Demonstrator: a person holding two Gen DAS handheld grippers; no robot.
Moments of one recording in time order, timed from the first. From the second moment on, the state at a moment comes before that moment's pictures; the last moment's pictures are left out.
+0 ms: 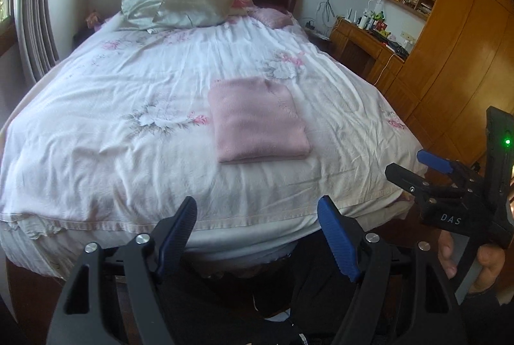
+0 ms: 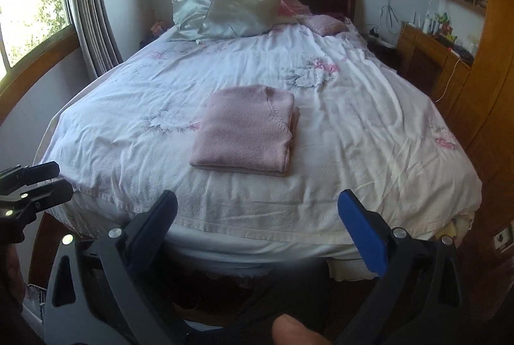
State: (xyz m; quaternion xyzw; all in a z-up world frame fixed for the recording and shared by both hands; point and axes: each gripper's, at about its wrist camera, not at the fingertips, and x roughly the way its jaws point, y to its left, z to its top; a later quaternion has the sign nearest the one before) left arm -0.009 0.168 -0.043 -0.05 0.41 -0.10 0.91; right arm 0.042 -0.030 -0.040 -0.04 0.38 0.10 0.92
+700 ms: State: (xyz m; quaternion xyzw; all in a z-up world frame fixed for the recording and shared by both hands) left arm -0.067 0.148 -0.035 -0.03 0.40 -0.07 0.91; right arm -0.023 -0.022 -0.020 -0.06 0.35 0.06 0.93
